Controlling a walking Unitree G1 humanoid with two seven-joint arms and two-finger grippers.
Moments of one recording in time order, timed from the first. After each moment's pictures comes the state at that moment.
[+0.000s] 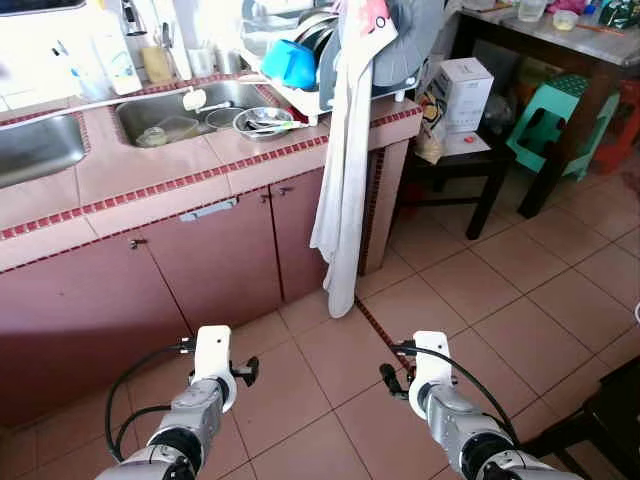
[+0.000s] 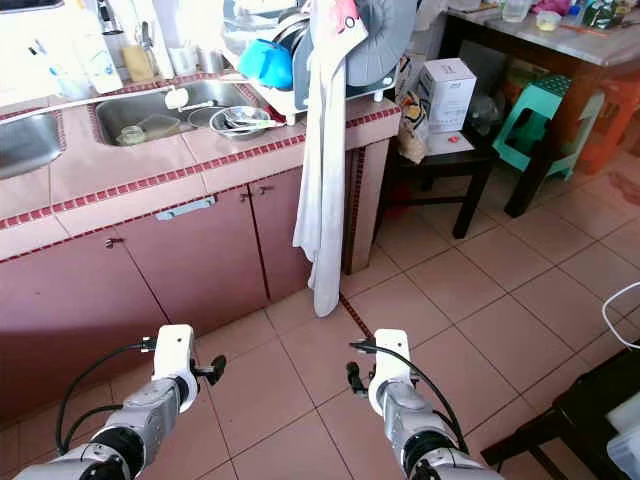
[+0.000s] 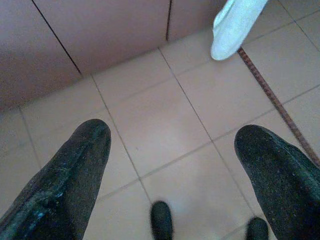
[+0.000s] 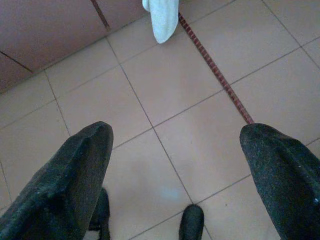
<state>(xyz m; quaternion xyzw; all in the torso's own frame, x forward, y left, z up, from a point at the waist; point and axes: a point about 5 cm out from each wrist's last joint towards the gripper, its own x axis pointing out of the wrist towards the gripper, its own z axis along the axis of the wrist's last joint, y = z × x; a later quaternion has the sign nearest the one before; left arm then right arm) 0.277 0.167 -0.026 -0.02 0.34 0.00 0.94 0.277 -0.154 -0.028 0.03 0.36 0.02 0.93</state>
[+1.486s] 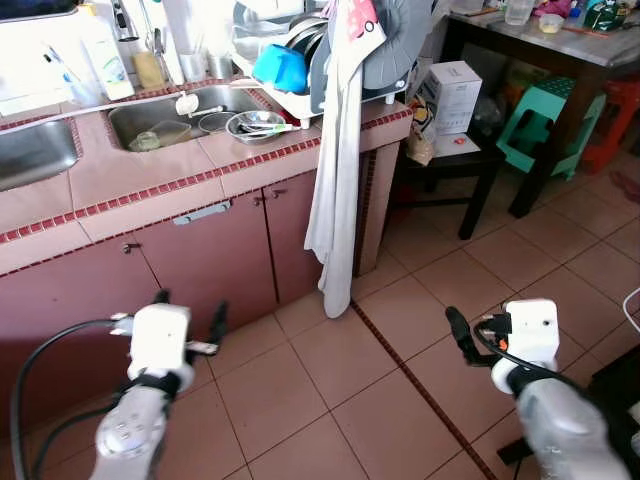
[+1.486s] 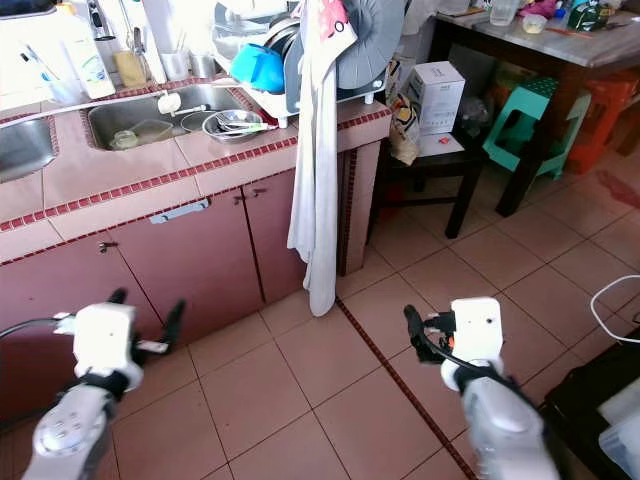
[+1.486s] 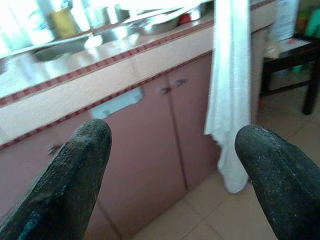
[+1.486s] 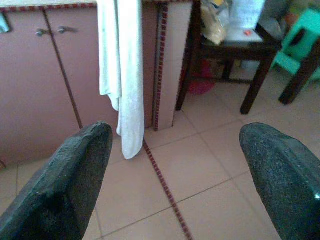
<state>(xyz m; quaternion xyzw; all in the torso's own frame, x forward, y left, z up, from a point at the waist) 0.238 0.184 0.086 0.09 0.01 -0.05 0.99 0.248 -0.220 0.095 -0.06 0.10 0.06 0.99</state>
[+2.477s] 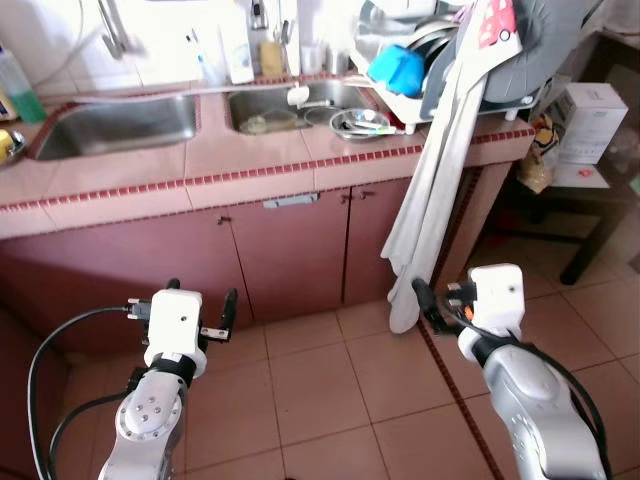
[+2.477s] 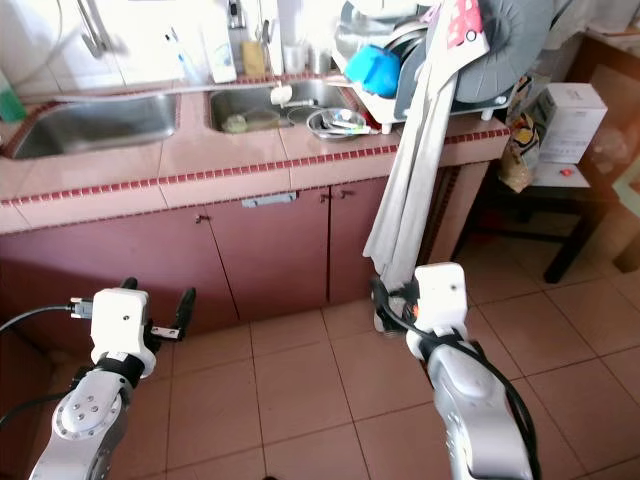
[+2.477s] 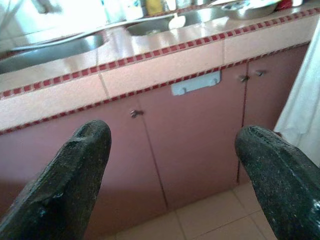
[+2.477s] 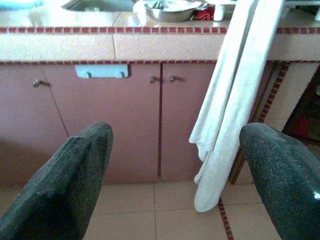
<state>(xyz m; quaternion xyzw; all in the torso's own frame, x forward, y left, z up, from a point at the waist) 0.247 0.174 0.096 0.07 0.02 -0.03 1.00 0.272 -0.174 0.120 -0.03 0.06 0.08 0.99</state>
